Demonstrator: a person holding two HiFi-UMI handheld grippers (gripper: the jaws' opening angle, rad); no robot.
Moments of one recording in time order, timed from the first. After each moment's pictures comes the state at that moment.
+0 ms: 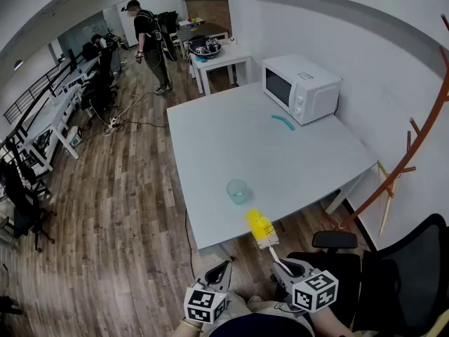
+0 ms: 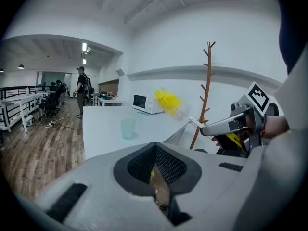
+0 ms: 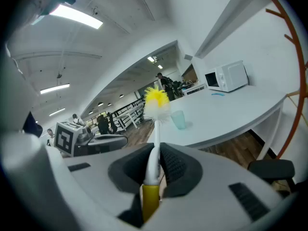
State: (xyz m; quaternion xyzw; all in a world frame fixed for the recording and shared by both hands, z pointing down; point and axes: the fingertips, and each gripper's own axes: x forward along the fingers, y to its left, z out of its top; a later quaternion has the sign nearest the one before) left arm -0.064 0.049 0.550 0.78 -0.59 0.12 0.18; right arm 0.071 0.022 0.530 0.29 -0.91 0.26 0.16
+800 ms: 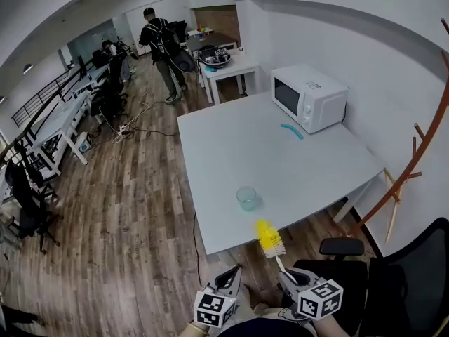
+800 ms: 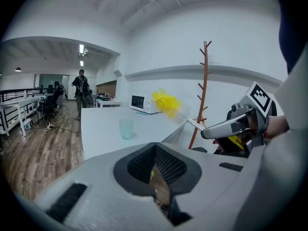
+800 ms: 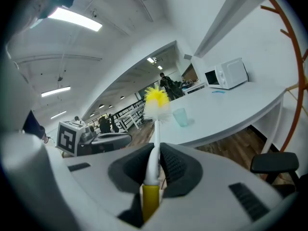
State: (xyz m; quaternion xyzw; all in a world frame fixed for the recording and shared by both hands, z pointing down) left arm -0.059 0.051 0.554 0.79 -0.58 0.12 0.17; right arm 0.070 0.037 0.541 0.28 -0.91 0.28 0.15
